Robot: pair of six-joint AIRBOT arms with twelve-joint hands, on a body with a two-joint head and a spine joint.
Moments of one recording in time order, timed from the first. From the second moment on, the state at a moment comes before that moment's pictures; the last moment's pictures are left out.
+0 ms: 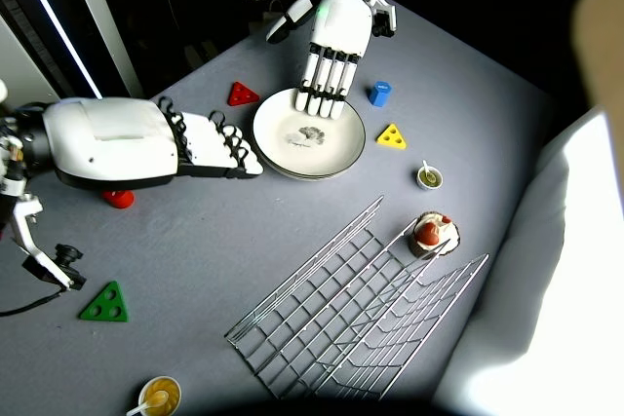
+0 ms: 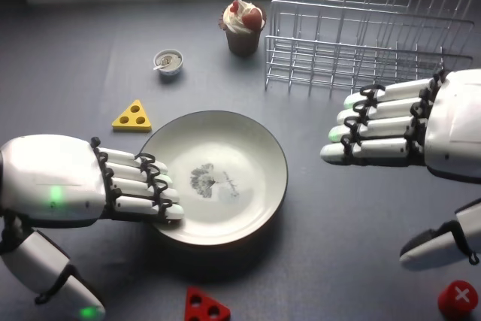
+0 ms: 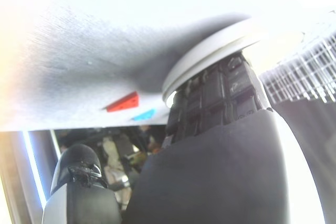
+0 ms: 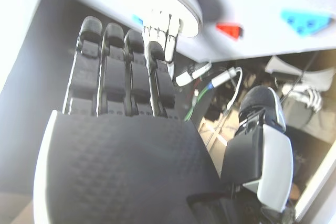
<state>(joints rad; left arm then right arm) 0.72 -0.96 1.31 1.29 -0.76 0.00 -0.58 -0.83 0.99 -0.76 0.58 -0.58</state>
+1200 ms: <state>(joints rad) 0.67 -1.05 1.23 1.22 -0.65 0.00 -0.53 -0.91 1.03 -0.52 0.57 -0.85</state>
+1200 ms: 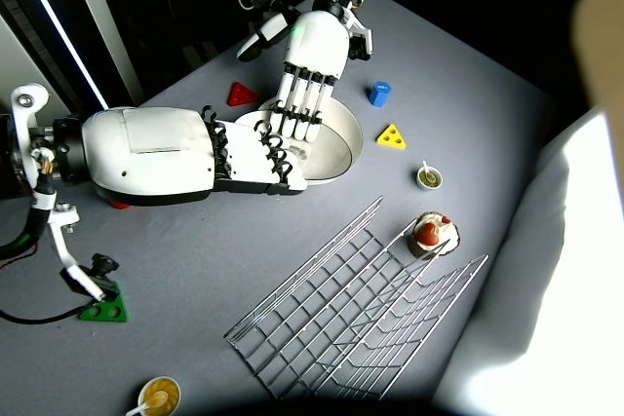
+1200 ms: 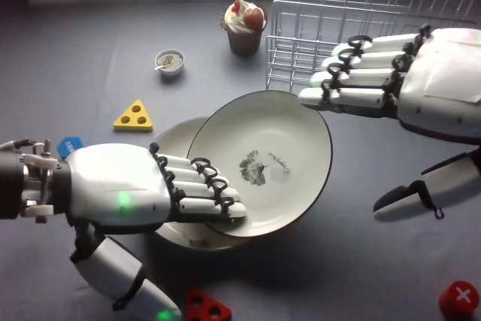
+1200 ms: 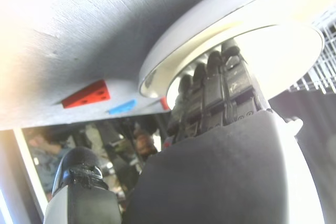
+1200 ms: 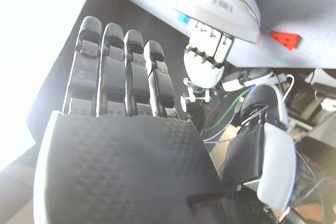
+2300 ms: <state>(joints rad) 0.65 -1.05 1.21 1.21 -0.63 0.00 -0.51 -1.11 1.14 -0.39 0.53 -1.03</state>
